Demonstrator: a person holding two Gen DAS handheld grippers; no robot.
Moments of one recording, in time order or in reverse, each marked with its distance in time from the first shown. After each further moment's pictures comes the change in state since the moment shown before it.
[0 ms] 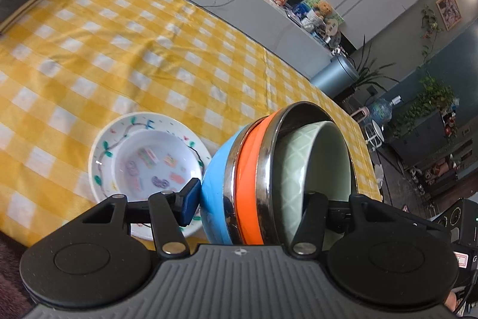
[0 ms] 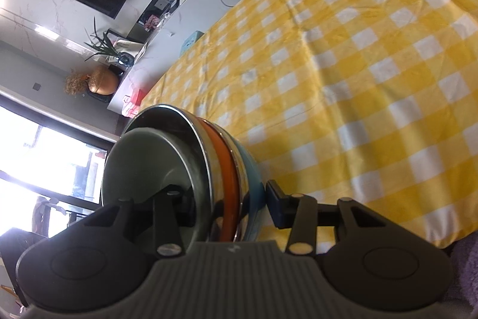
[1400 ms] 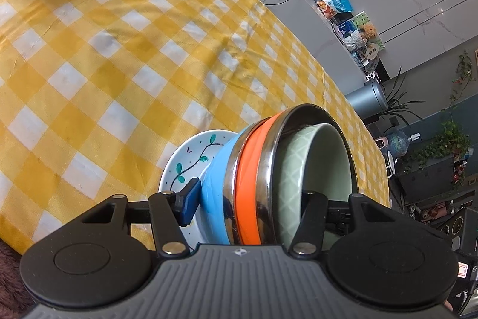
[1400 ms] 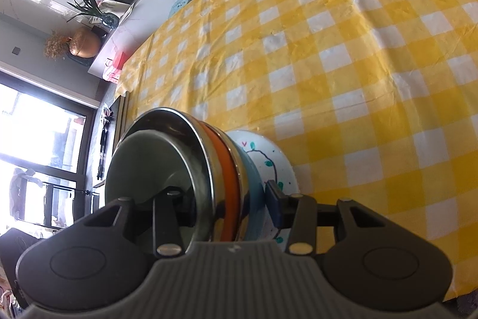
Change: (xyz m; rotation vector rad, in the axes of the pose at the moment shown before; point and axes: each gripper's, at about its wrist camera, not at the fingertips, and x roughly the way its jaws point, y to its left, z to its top) left arm 0.031 0.087 0.031 -0.217 0.037 0.034; right arm 0.095 0.042 0.016 -0.059 0.135 -0.097
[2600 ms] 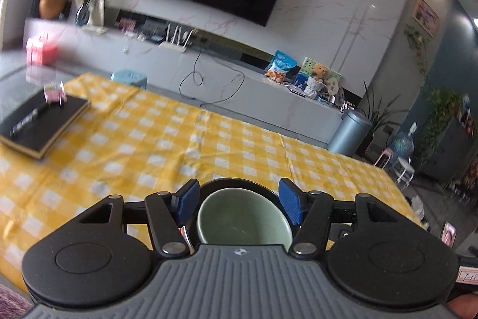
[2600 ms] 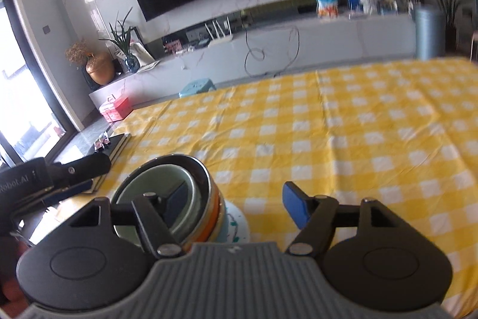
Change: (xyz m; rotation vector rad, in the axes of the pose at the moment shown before) left arm -0.090 -0.090 -0.052 0.500 -0.429 0.058; right arm -0.082 0.020 -0.055 -0.431 -0.468 -0.147
